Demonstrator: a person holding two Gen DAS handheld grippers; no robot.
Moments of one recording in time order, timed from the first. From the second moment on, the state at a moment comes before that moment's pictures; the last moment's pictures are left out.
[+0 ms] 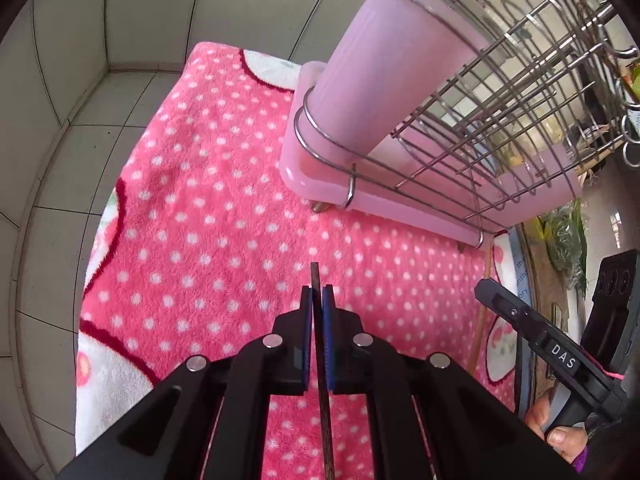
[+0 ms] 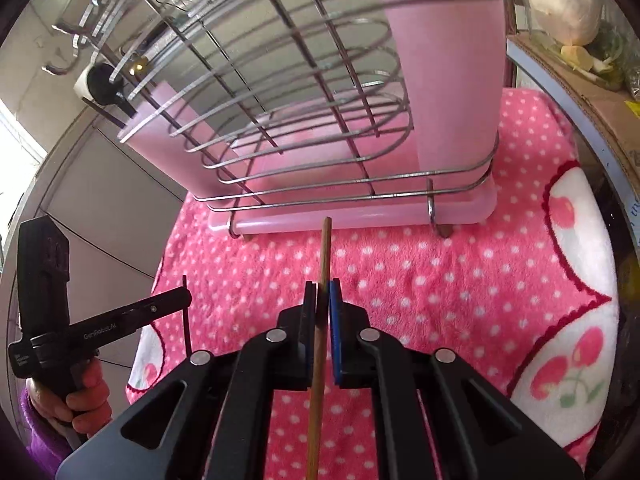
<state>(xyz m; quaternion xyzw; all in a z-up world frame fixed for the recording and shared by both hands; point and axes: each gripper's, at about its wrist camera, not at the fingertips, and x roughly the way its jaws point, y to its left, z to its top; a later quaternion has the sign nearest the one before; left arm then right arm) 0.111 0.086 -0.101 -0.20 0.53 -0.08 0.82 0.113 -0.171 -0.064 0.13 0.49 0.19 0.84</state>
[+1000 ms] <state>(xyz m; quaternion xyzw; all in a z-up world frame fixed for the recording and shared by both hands) 0.033 0.064 -0.010 -0.12 0.33 -0.08 0.93 0.041 -0.193 0.020 0.11 0.29 0.20 0.93</state>
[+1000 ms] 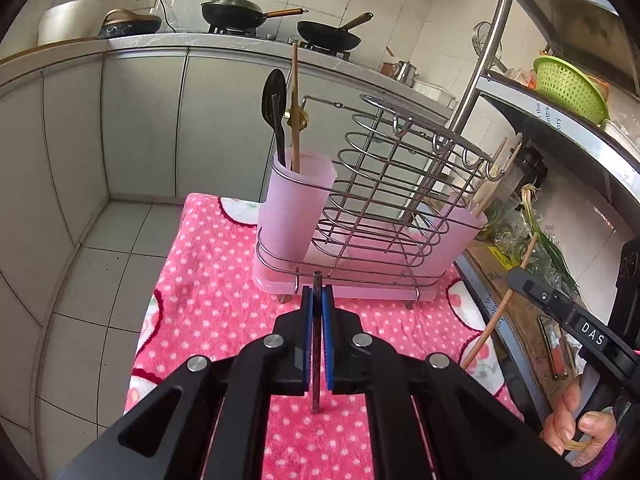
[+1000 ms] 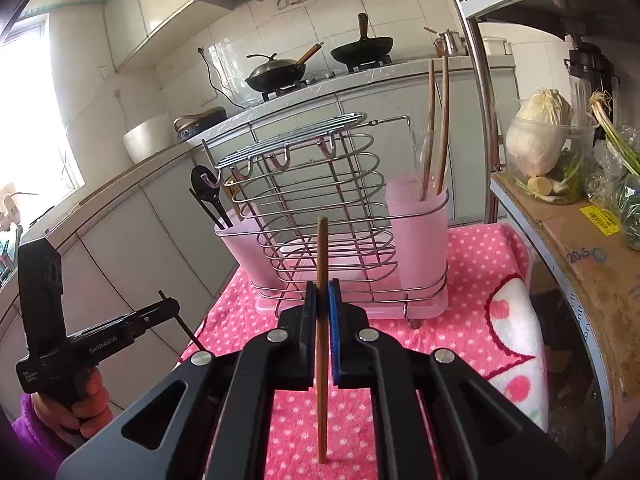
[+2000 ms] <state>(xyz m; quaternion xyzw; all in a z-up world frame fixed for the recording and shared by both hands) 0.028 0.062 0.024 -0.12 0.28 -0.09 0.95 0.042 -0.217 0.052 0.13 0.25 0.19 0.94</state>
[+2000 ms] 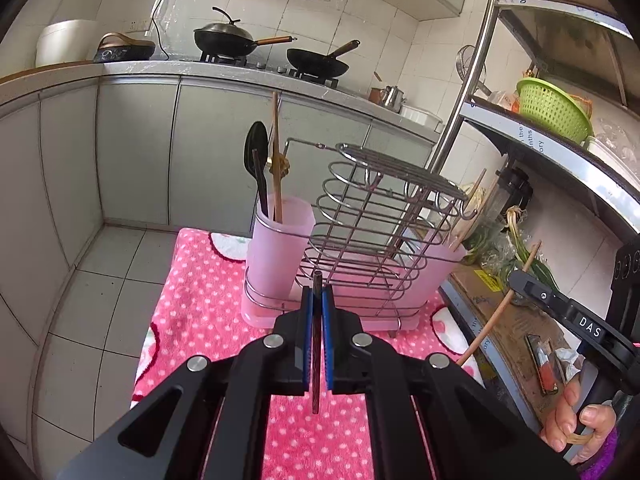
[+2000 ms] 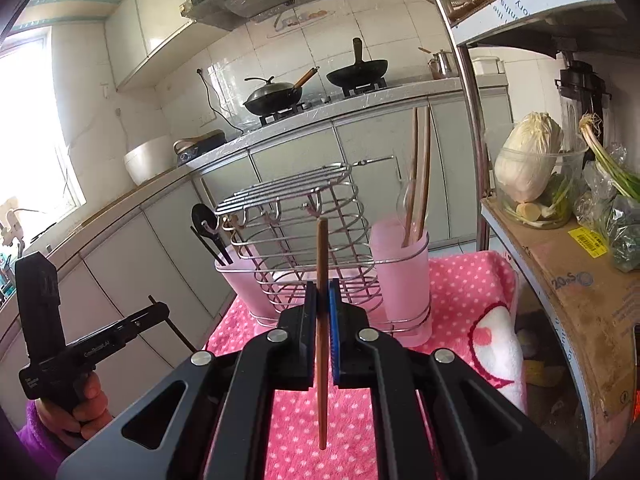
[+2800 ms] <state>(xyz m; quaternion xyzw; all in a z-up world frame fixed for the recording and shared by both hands) 0.057 0.095 0.144 -0.13 0.15 -0.08 0.98 0.084 -0.269 0.182 0.14 0.13 0.16 0.97</state>
